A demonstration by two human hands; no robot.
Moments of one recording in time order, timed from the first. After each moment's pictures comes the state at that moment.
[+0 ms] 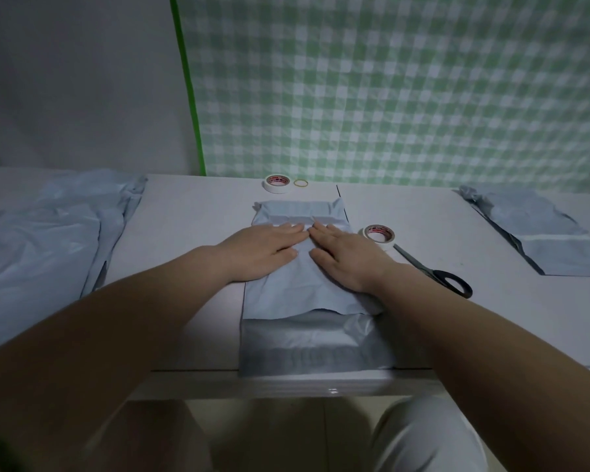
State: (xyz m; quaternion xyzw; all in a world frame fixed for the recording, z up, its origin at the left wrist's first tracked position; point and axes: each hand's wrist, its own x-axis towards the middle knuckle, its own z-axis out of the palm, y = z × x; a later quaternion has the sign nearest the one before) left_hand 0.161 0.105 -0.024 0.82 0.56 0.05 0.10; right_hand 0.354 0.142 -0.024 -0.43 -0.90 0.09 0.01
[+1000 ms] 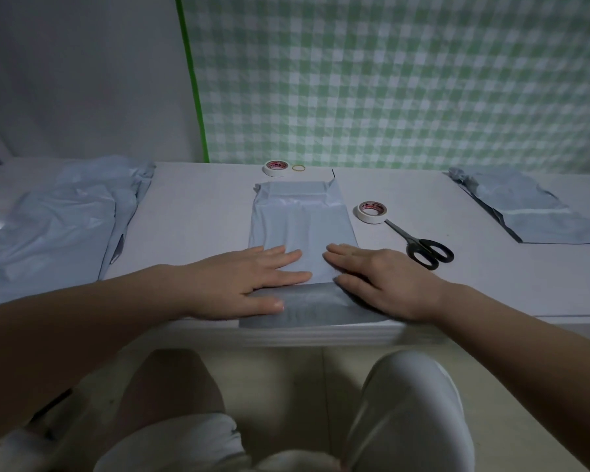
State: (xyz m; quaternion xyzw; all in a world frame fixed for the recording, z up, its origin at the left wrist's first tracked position) left_hand 0.154 0.006 -0.024 0.89 0.44 -0.06 0.11; right_hand 0.423 0.060 -0.020 -0.33 -0.94 0.09 0.05
